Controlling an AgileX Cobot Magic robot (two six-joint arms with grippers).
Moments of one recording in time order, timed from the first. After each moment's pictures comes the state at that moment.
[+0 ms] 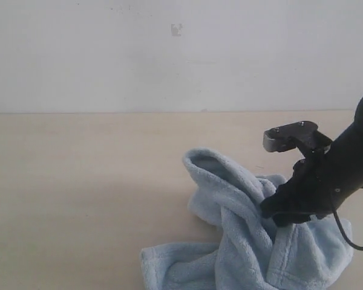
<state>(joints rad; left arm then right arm) 0.17 0.00 0.00 -0.13 0.35 0.13 0.27 1.64 -0.87 0.33 0.57 -0.41</state>
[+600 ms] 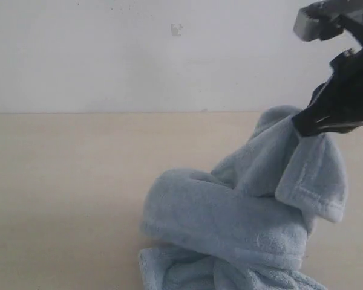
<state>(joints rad) 0.17 0.00 0.00 -0.13 0.35 0.13 0.28 1.27 -1.09 0.25 0.86 -0.44</state>
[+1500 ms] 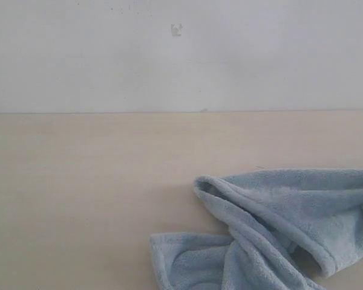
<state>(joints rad) 0.17 0.00 0.00 -0.31 0.29 0.13 -0.22 1.69 -0.84 -0.49 0.25 0.91</state>
